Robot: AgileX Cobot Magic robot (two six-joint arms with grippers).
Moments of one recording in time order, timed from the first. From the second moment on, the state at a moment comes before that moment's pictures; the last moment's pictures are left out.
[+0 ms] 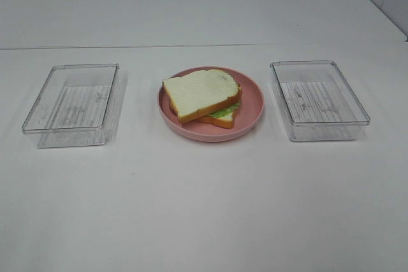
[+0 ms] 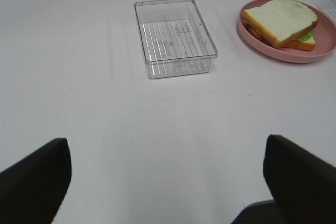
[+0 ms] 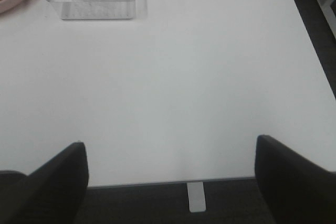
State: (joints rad) left arm -0.08 0.00 -0.52 -0.06 1.08 -0.01; right arm 0.10 0.05 -0.52 -0.12 1.23 0.07
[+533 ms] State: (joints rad) left arm -0.08 0.00 -0.52 -0.06 1.08 -0.01; right arm 0.02 0.00 -0.46 -0.06 1.12 0.01
